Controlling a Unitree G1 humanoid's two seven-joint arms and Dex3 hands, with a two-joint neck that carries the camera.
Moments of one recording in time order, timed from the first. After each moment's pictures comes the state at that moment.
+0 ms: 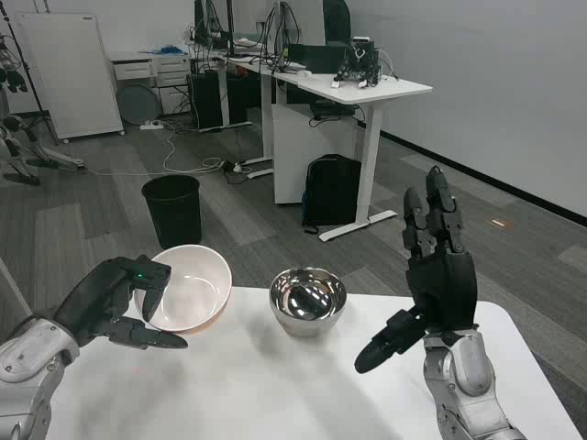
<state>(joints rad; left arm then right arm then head) -0.37 0.24 0.34 0.24 0.06 -0.26 -0.59 -0.46 -0.36 0.31 0.41 0.59 -0.87 -0.08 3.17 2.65</state>
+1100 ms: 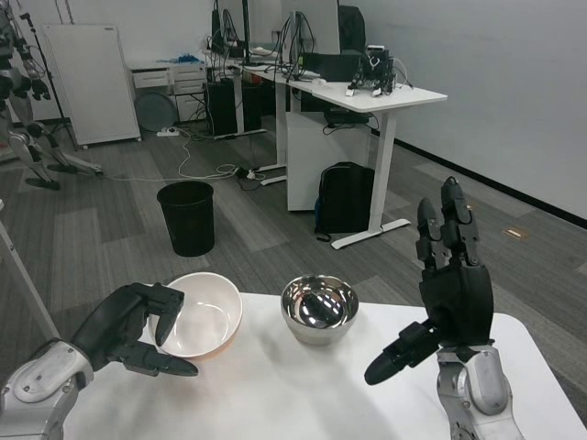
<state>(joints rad) -0.32 0.23 0.32 0.31 0.05 -0.27 -0.59 -0.44 -0.36 0.31 0.39 0.59 -0.87 -0.08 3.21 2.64</state>
